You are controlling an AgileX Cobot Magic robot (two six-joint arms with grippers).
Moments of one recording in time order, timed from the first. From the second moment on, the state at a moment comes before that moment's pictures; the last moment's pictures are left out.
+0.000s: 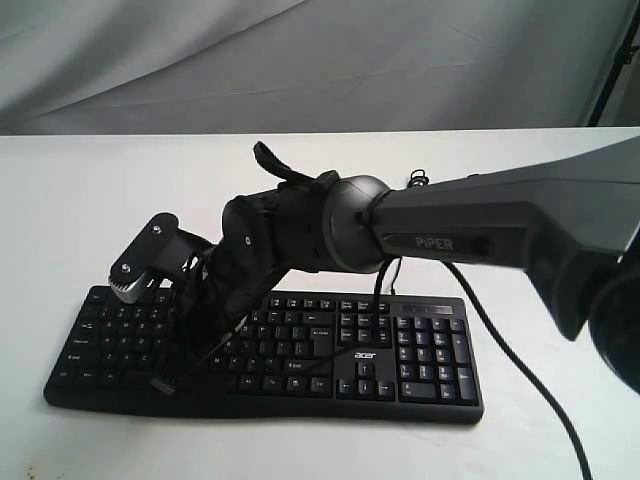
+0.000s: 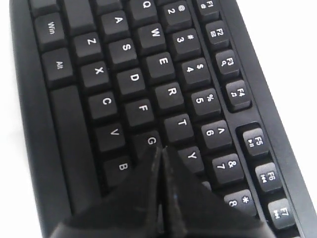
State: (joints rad) left arm 0.04 0.00 0.00 0.03 0.21 -0.02; right arm 1.02 2.21 -1.54 0.33 0.50 -0.60
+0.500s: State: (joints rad) left arm 0.04 0.00 0.00 0.03 0.21 -0.02; right arm 1.02 2.21 -1.54 0.32 0.50 -0.60
